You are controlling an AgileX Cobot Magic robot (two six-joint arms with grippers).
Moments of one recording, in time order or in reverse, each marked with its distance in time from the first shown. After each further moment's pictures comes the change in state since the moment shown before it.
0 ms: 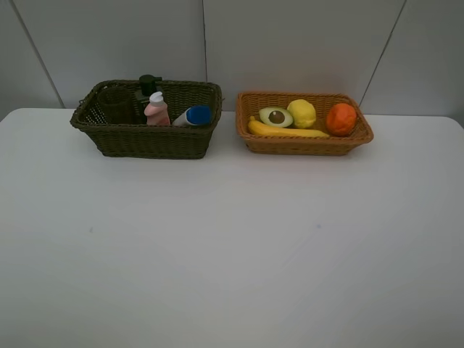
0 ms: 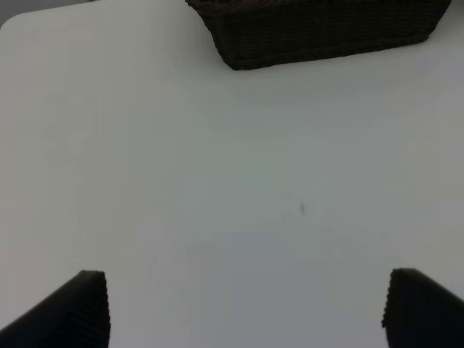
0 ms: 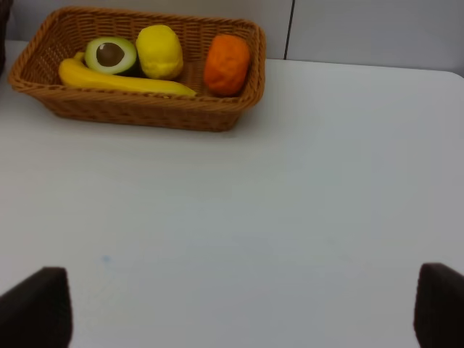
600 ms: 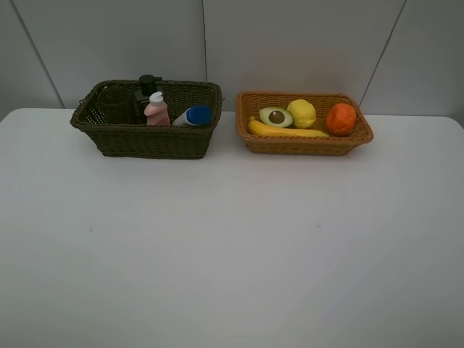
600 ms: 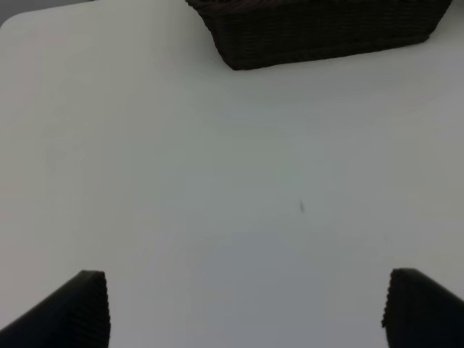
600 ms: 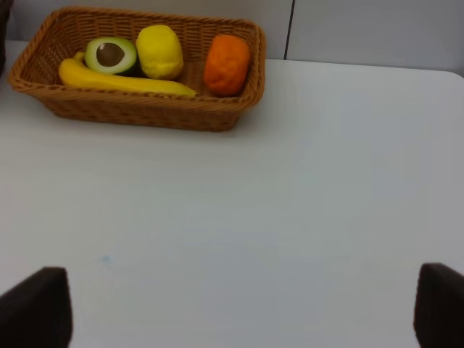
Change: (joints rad) left arm 0.000 0.000 0.000 0.000 0.000 -0.002; right arm 0.000 0.000 0.000 0.000 0.000 0.000
